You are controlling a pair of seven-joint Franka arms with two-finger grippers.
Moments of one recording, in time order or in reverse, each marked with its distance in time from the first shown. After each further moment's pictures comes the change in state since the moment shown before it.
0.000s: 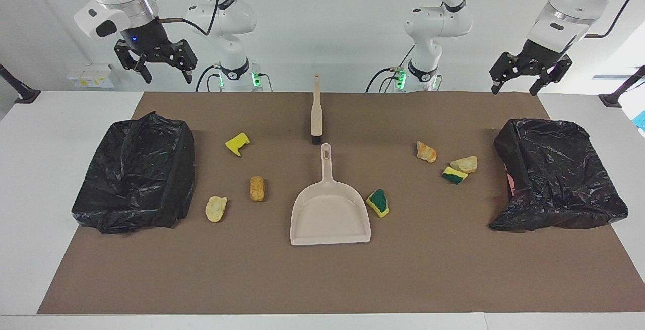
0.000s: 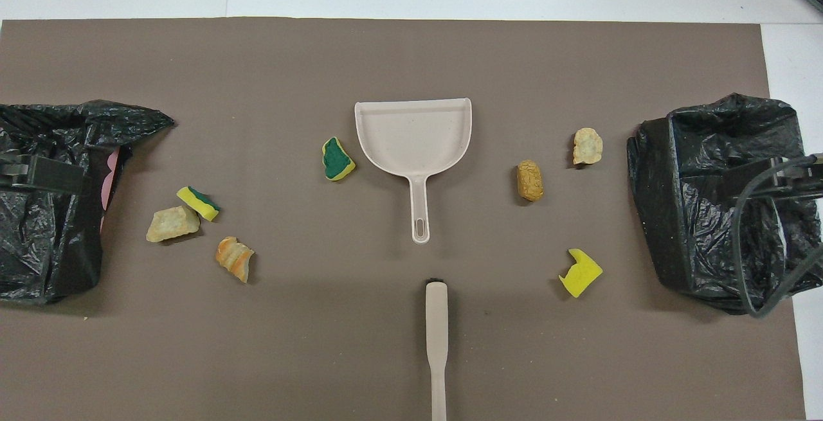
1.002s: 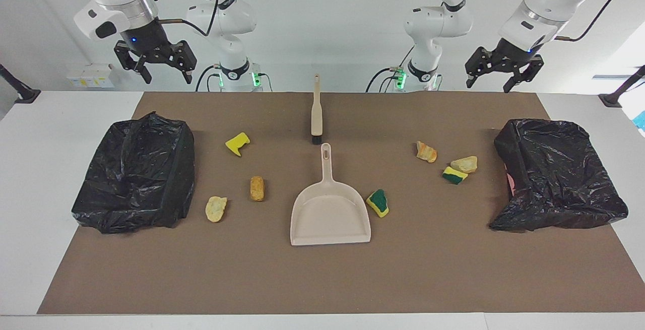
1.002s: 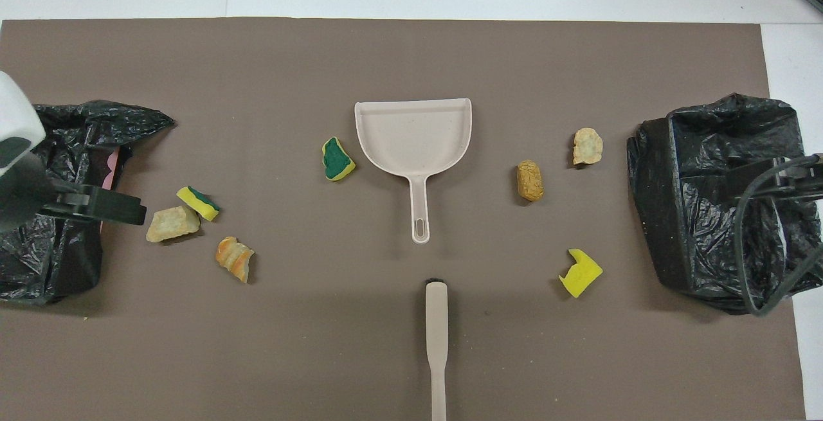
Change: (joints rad) left arm -0.061 -0.045 -0.037 -0.076 -0.078 -0.026 -0.004; right arm 0.002 0.000 -0.013 -0.004 0.000 0.000 0.000
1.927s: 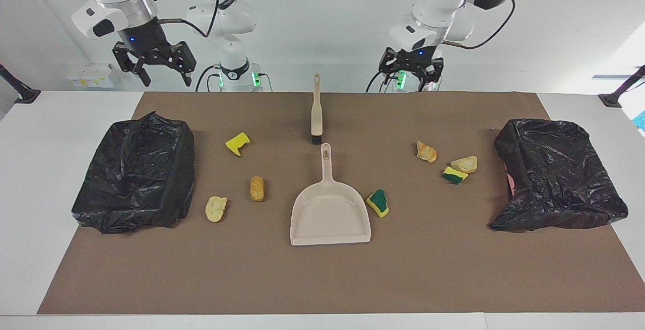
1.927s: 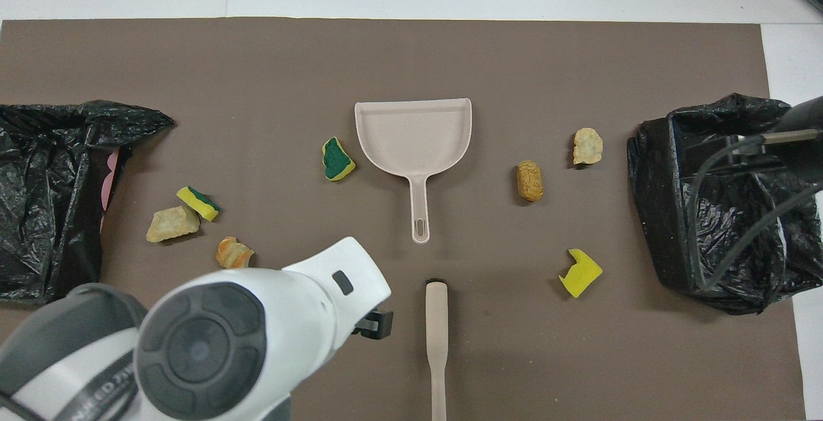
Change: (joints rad) left arm -0.557 -0.108 -0.015 -0.359 -0.002 0.309 -0.524; right arm 0.067 0.051 0.010 -0.006 0.012 0.132 0.019
